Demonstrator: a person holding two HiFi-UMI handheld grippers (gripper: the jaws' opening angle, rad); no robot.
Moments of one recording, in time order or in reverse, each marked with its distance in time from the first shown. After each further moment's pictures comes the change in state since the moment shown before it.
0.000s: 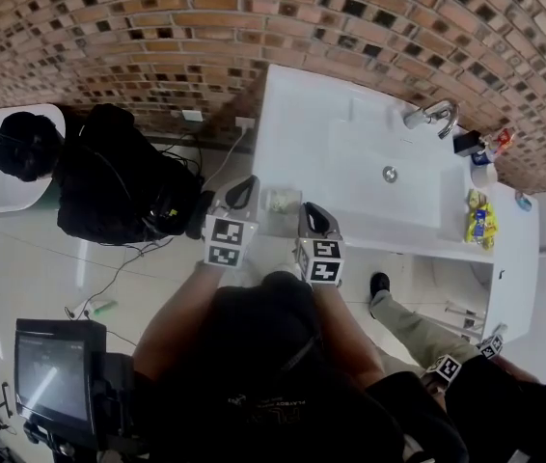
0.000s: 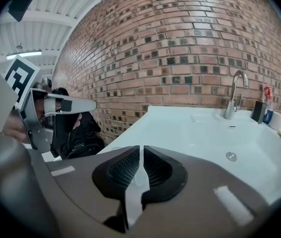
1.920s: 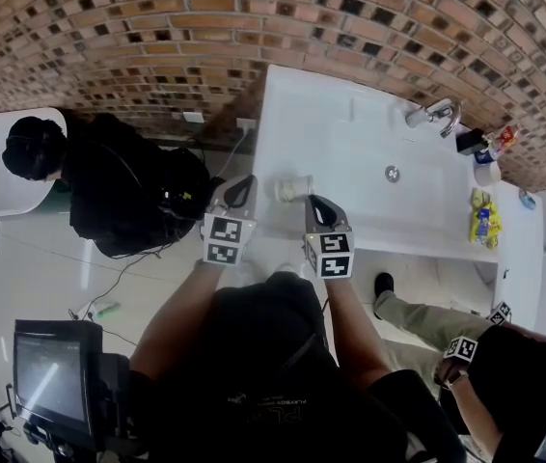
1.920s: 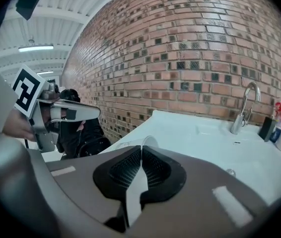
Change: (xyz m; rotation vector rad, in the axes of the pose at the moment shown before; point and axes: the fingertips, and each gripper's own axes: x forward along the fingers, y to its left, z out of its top) left arm 0.006 0.006 -0.005 0.009 0.018 0.004; right arm -0.001 -0.005 0.029 -0.127 -0.008 0.062
